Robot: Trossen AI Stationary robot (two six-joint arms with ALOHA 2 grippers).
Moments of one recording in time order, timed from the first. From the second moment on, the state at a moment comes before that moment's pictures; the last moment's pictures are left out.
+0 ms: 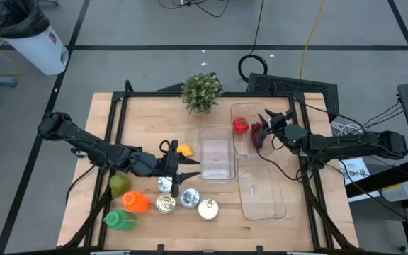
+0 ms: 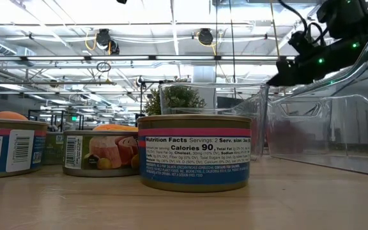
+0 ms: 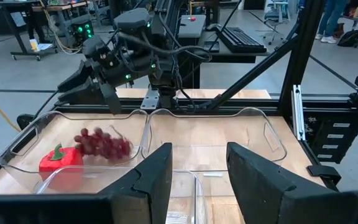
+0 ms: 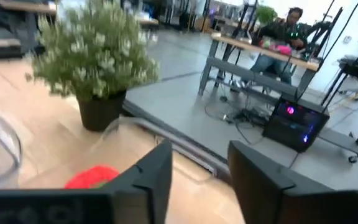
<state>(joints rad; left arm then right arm) -0.38 1.33 0.94 0.19 -0.41 -0.08 -0.17 0.81 0.20 0.46 0.78 -0.07</state>
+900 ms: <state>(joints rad) -0.38 1.33 0.94 0.21 -0.38 -0.13 0.36 0.58 0.31 0.33 0.31 0.02</state>
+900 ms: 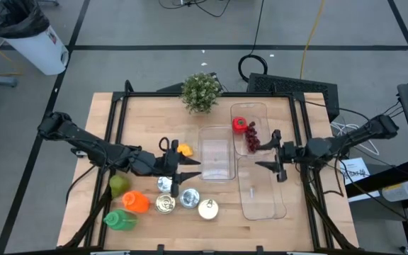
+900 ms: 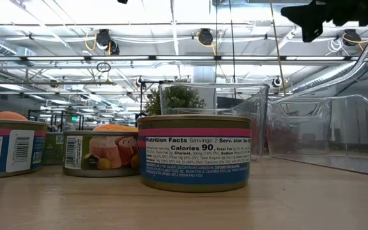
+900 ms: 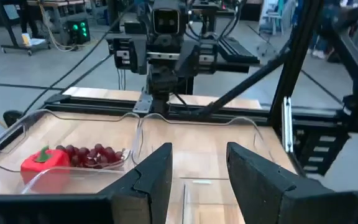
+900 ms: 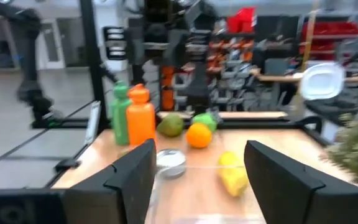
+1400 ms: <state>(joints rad) -0.39 1.03 0.71 0.12 -0.40 -0.03 0.46 0.61 0.32 0.33 0.31 0.01</state>
